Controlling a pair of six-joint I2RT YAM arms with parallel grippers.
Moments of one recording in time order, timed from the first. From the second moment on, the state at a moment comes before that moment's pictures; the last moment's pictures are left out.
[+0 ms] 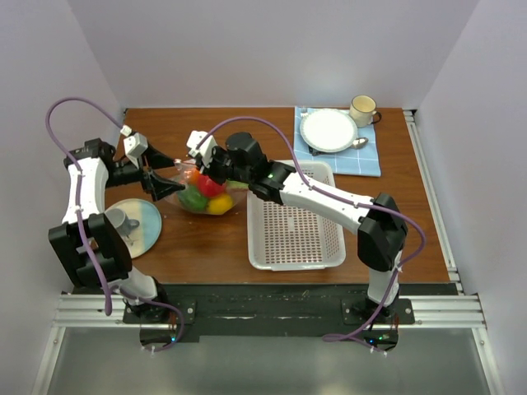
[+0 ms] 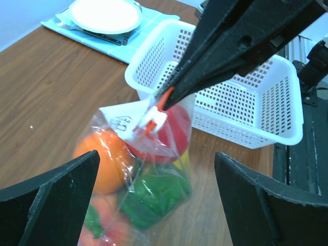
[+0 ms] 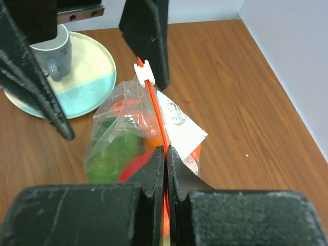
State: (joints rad) left arm 0.37 1.55 1.32 -1.31 1.45 1.38; right arm 0.95 1.89 1.66 -0.03 -0.15 -0.31
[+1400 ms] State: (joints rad) left arm 0.24 1.64 1.48 -1.33 1.45 1.36; right arm 0.90 1.69 1.40 0.13 -0.23 -0.13
